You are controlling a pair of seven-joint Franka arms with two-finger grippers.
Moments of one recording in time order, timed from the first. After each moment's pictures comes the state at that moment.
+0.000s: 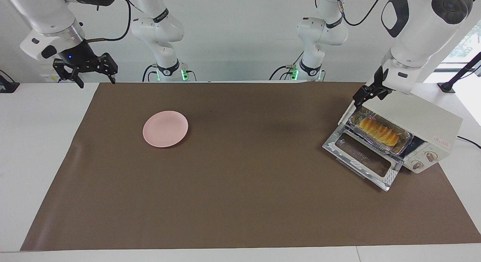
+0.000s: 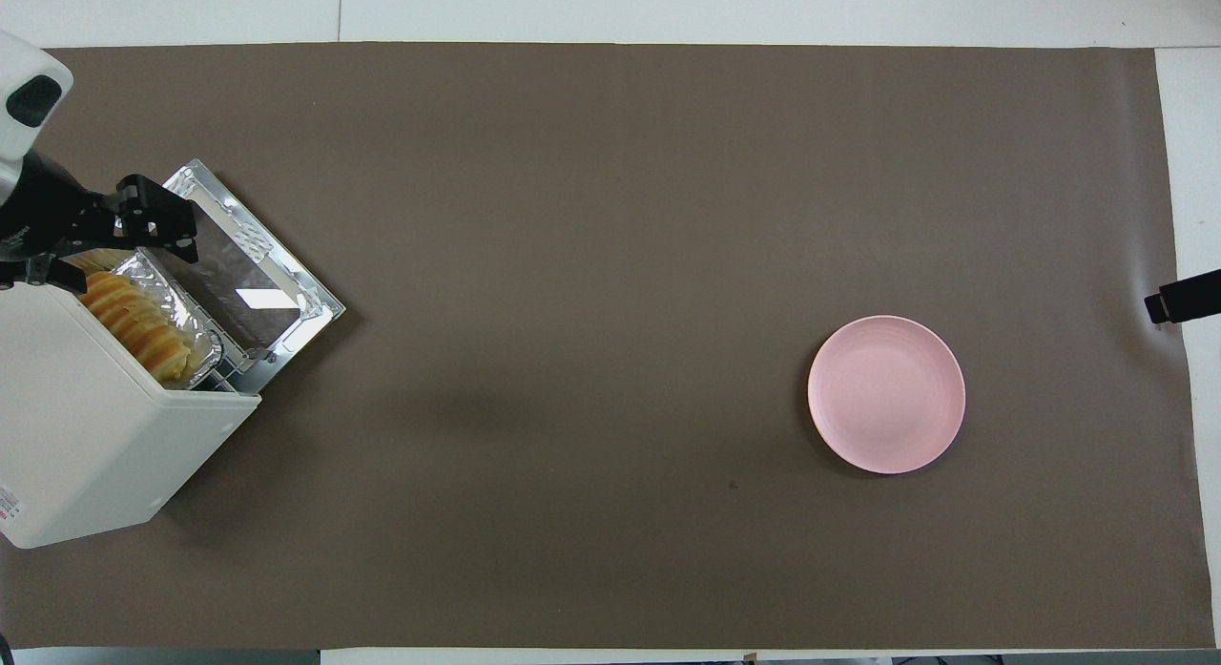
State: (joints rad) left arm -0.43 0.11 0.31 -1.46 -0.02 1.42 -0.32; right arm -0.09 -0.05 -0.02 -1.57 -0.03 1.46 -0.28
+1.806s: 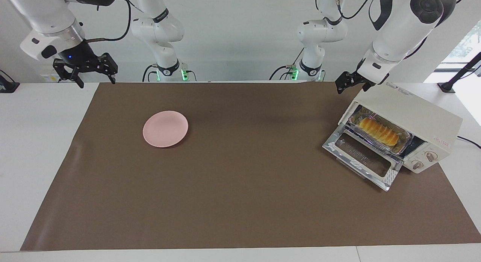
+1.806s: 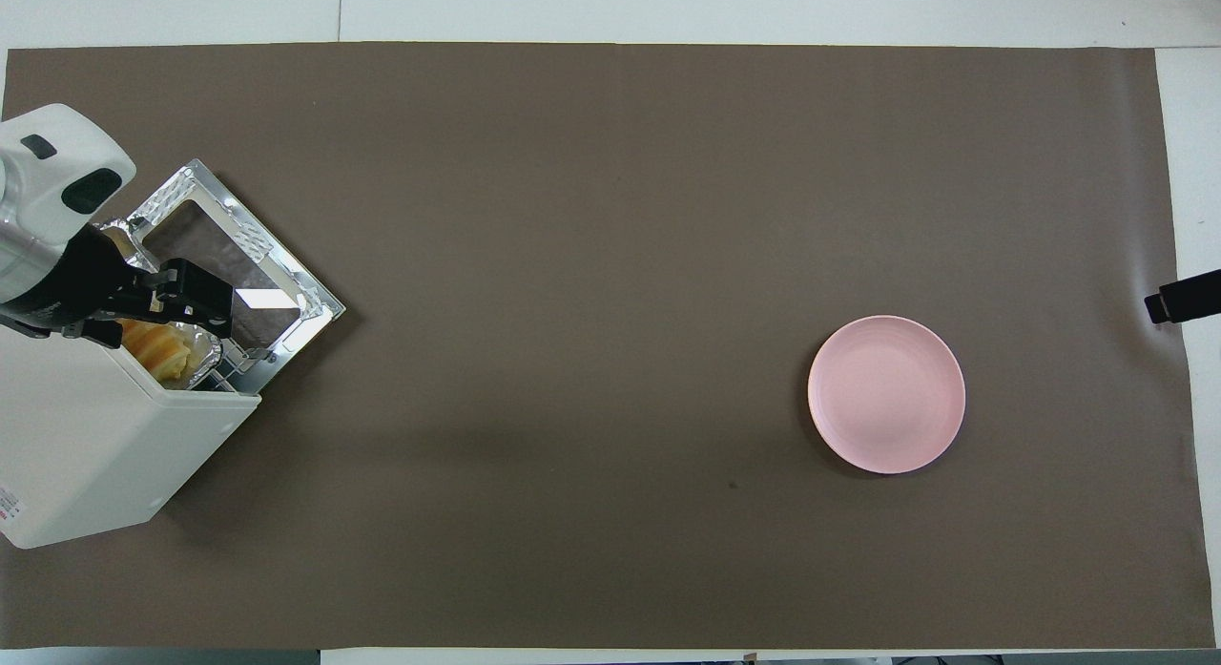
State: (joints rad) left arm 0.00 0.01 -0.16 -1.59 -0.02 1.40 -0.16; right arm -0.09 -0.05 -0.02 -1.57 -0.03 1.46 -0.28
